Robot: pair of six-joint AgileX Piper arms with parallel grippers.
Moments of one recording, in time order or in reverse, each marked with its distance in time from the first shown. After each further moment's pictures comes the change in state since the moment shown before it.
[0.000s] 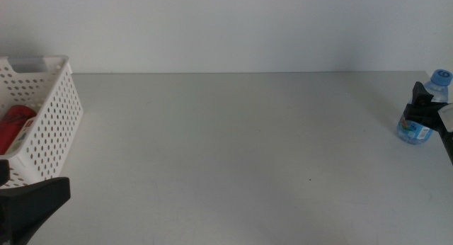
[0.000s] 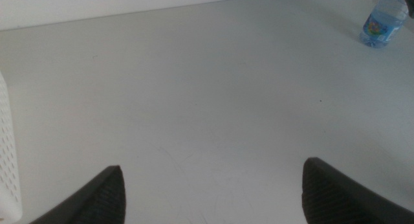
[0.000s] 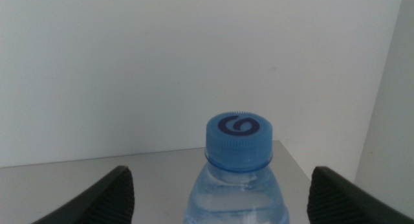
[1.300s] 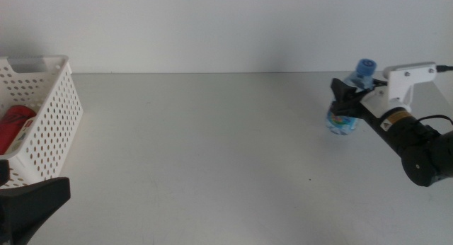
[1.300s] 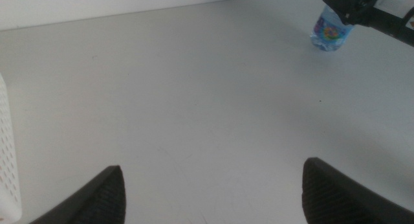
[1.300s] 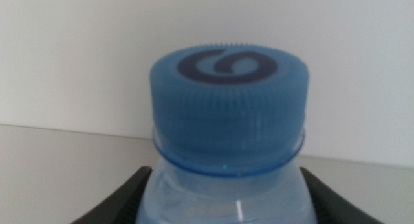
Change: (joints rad) left arm 0.000 0.000 0.000 0.000 0.000 0.000; right arm 0.109 0.230 -0.288 -0.381 0.079 0.225
